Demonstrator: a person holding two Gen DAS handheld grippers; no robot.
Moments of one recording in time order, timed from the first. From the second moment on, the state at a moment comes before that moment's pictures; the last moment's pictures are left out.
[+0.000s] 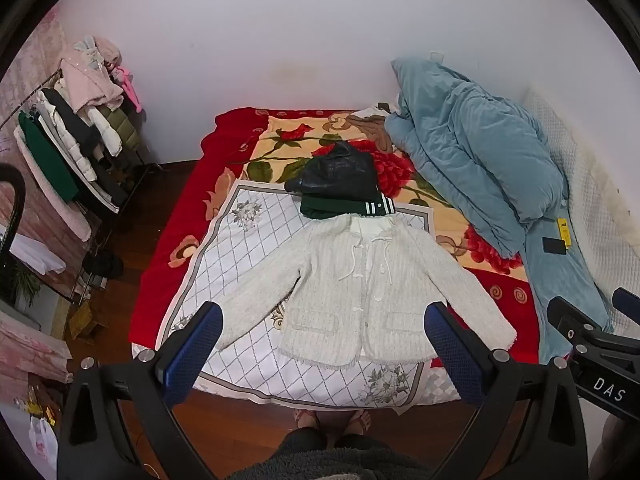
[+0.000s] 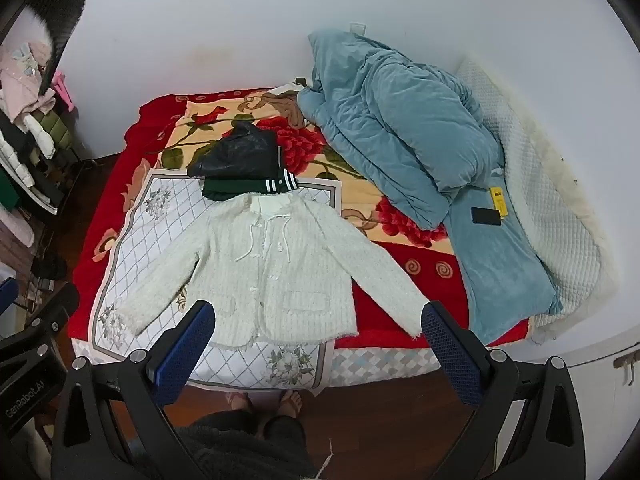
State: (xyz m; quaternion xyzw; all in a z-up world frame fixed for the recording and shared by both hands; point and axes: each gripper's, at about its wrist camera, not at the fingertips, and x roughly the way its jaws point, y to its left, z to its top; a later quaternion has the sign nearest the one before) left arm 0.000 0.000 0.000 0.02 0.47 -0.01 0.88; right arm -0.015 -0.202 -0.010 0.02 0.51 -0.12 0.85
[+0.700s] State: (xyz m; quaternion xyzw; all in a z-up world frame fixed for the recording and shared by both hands) left arm 0.000 0.000 0.000 0.01 0.47 -0.01 0.88; right arm -0.012 -0.196 -0.005 0.01 0.50 -0.12 0.86
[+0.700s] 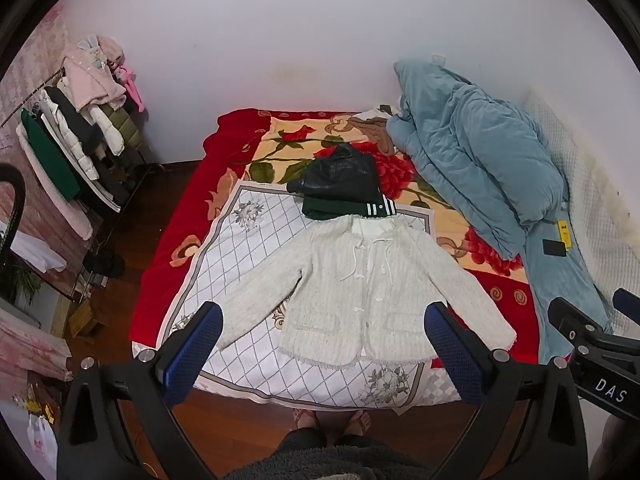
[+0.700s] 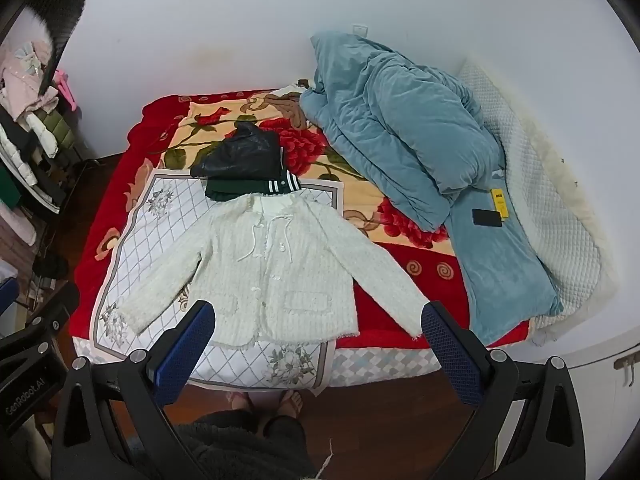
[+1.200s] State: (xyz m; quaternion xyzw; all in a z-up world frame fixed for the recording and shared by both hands) left arm 0.000 0.000 0.000 0.01 0.47 -0.01 0.88; right arm -0.012 -0.195 -0.004 0.01 0.50 -0.12 0.86
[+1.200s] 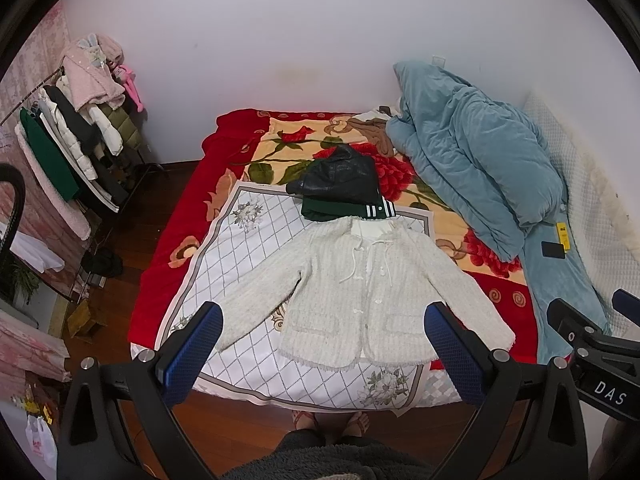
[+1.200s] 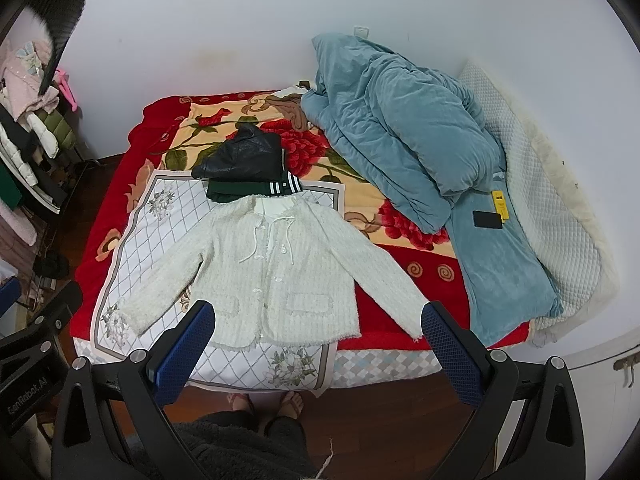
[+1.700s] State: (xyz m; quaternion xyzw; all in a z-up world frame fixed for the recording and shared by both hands) left arm 0.038 0.003 -0.007 0.03 0.46 -0.03 0.89; right arm 0.002 -0.196 -0.006 0.03 0.50 -0.13 0.86
